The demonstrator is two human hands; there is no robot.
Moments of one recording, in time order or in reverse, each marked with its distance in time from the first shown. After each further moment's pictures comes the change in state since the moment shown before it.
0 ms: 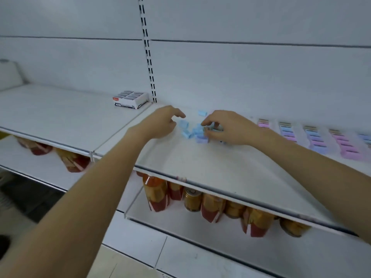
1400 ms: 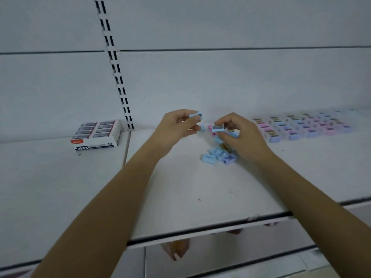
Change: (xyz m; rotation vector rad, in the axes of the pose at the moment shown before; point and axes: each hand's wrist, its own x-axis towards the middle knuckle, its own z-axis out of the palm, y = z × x) left_hand 0.074 -0.038 -0.001 -1.273 -0.287 0.170; right_hand 0.031 -0.040 0.039 0.366 0.725 0.462
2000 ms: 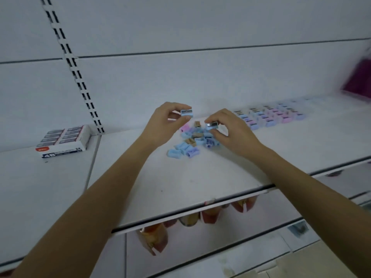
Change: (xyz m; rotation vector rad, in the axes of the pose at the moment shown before) left_hand 0.005 0.008 0.048 0.454 -0.011 0.288; right_hand -0.022 0.027 -0.054 -0.317 -0.002 -0.219
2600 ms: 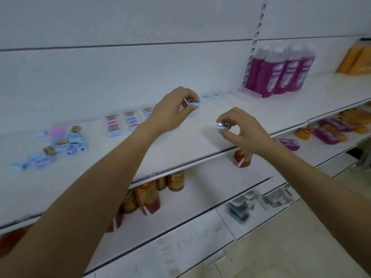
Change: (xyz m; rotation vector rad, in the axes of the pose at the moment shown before) left_hand 0.070 0.121 0.281 0.302 -0.199 0.403; right_hand -0.152 0.172 -0.237 -0.122 -0.022 0.173
